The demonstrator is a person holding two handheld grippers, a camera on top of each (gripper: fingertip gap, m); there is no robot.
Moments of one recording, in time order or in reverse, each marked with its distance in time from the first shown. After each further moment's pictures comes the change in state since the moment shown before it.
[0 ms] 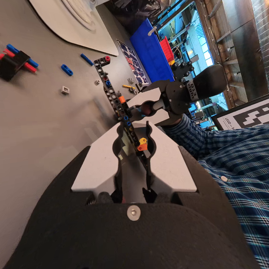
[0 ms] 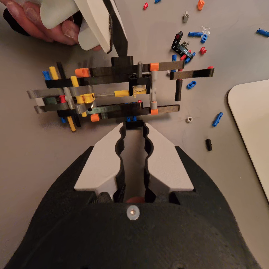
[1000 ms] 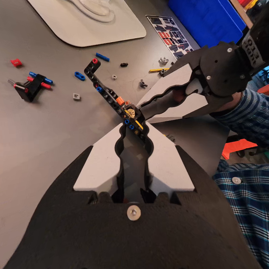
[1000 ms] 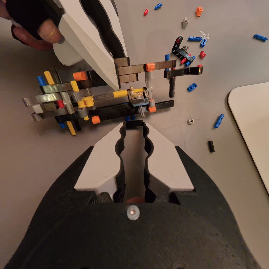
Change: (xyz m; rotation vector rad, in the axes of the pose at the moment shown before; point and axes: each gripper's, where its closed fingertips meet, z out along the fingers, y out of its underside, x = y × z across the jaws) left arm -0.018 0.014 0.014 -0.111 -0.386 0.327; right arm -0.003 -0.002 0.001 0.031 0.008 0.000
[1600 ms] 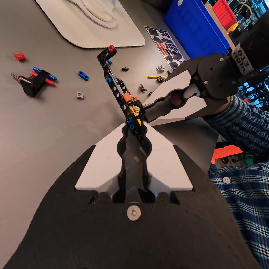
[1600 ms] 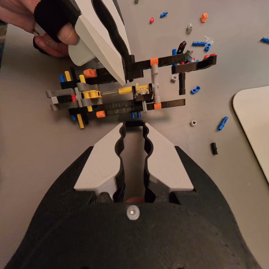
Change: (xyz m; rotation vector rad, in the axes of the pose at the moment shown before) left arm -0.003 -0.003 -0.004 0.047 0.052 -0.073; right arm -0.004 -0.004 -0.006 0.037 -0.065 0.012
